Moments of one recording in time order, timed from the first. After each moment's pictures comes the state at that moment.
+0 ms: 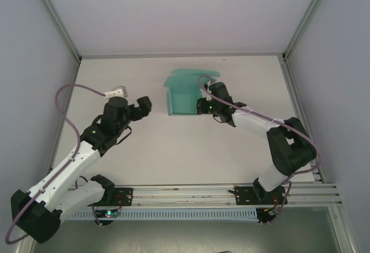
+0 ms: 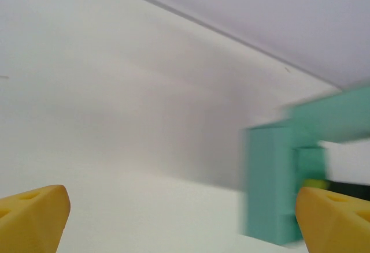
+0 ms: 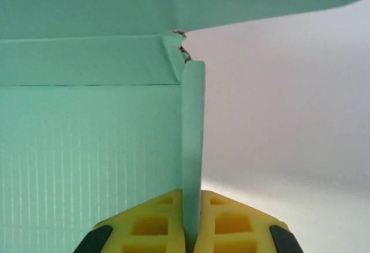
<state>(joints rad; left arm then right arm) -0.42 0.93 0.76 -0.36 -0.16 -0.68 0.48 1.59 0.94 -0.01 -0.19 0.52</state>
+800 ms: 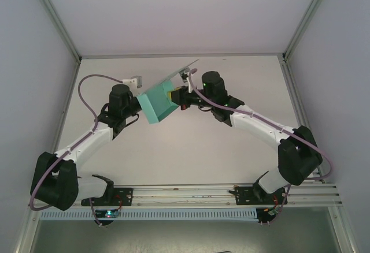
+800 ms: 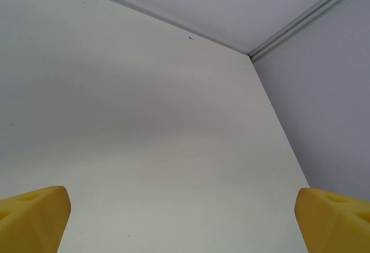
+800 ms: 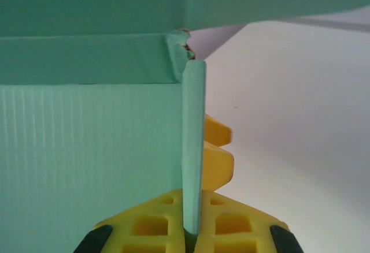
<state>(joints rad) -0.29 1.27 0.77 0.12 0.40 -0.61 0.66 1.53 1.12 0.09 -0.48 0.34</state>
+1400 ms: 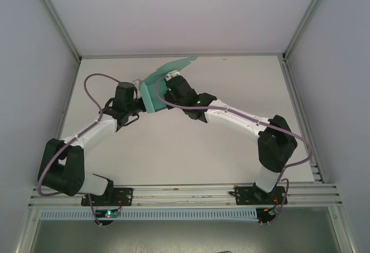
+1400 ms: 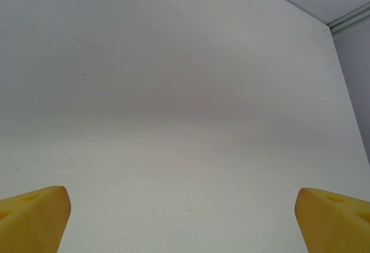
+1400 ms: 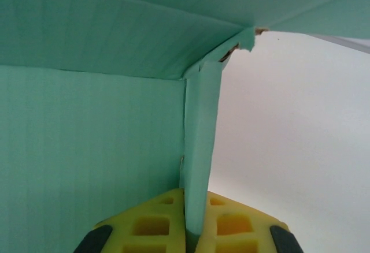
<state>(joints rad) -0.28 1.39 0.84 -0.06 0.34 -0.58 0.85 1.76 1.41 -0.31 0.31 0.27</state>
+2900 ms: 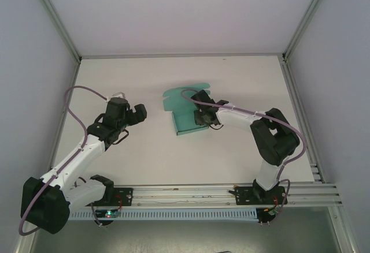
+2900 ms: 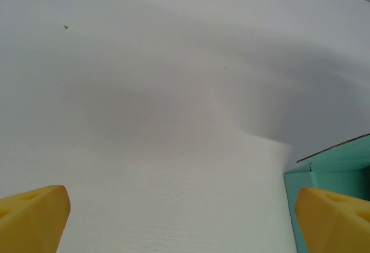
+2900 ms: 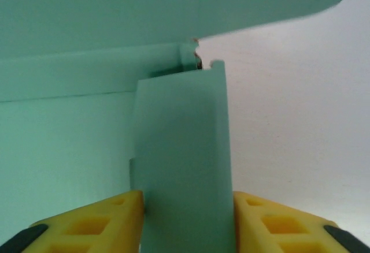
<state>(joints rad) -0.31 1.05 0.70 -0.37 -0.11 -0.58 0.62 1.76 1.09 -0.44 0.17 0.47</state>
